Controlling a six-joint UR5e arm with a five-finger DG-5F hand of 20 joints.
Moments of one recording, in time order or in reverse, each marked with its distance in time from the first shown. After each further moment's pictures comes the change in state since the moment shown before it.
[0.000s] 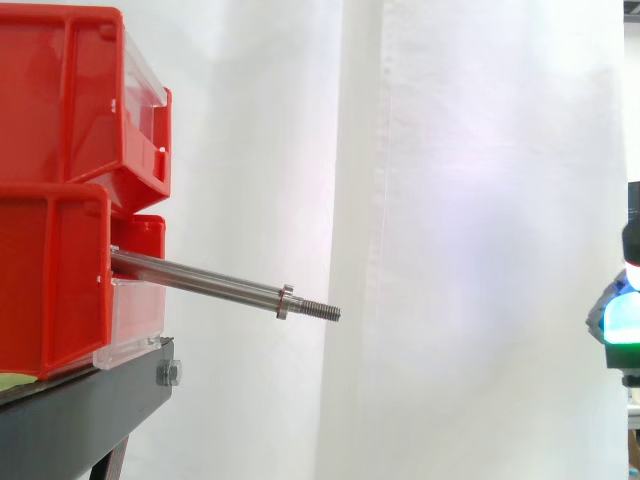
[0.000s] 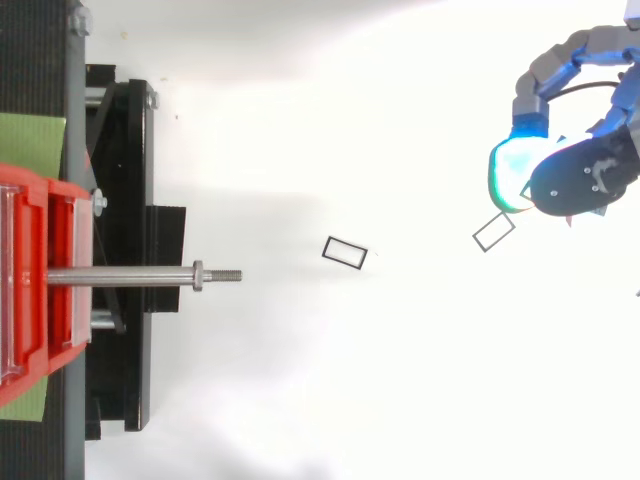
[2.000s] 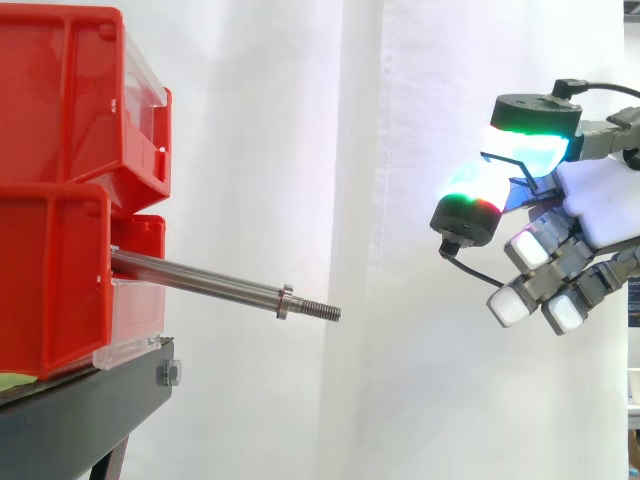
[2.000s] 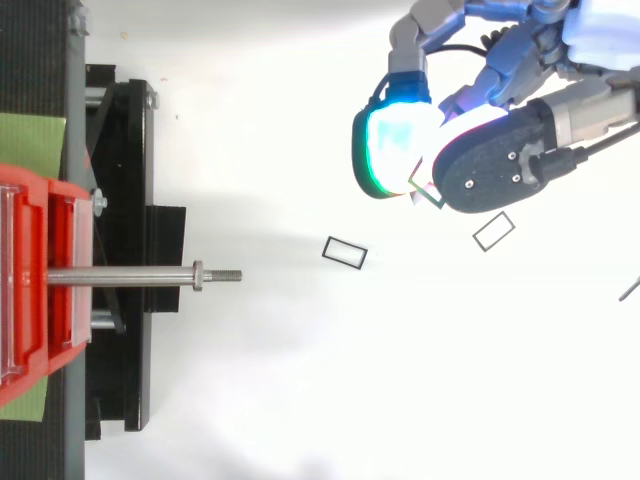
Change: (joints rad) arm 0.005 0.000 -0.080 0.519 -0.001 -0.003
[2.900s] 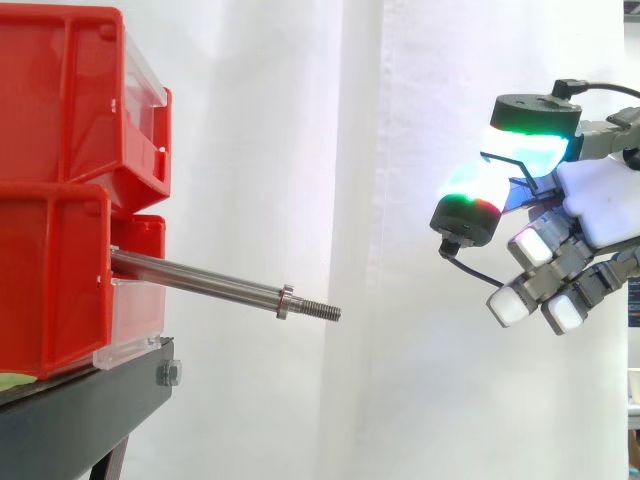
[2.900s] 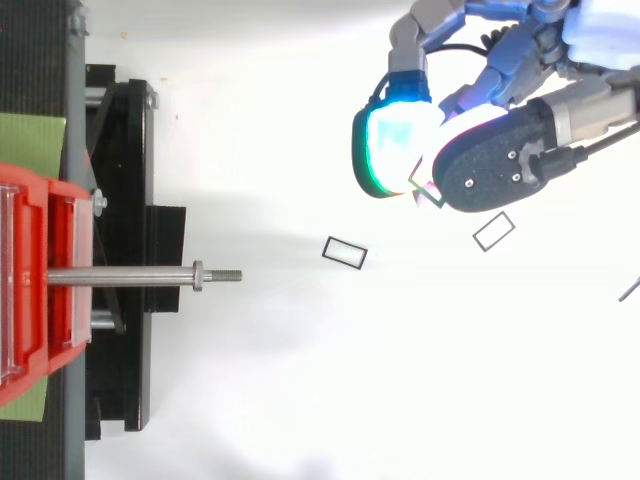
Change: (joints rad) arm 0.000 0.000 0.000 0.000 0.001 0.000
